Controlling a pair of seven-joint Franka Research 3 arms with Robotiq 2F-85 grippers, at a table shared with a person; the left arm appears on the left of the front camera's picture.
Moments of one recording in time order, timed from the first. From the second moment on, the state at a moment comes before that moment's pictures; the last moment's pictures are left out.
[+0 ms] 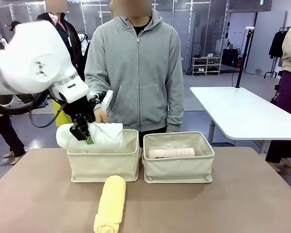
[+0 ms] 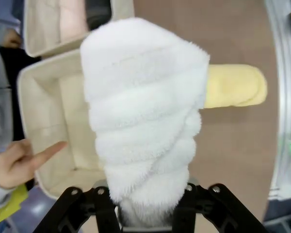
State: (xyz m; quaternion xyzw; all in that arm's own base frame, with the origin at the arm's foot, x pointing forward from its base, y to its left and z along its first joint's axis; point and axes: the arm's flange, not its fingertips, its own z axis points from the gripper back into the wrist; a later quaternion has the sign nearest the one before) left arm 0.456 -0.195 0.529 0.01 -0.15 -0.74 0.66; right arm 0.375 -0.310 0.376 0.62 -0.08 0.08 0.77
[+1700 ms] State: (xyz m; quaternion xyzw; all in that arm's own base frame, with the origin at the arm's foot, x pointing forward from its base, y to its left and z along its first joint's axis) left arm 0.601 -0.198 0.447 -0.01 -0.14 -0.71 0.69; right arm 0.375 -0.310 0.376 0.62 -0.08 0.07 0.77
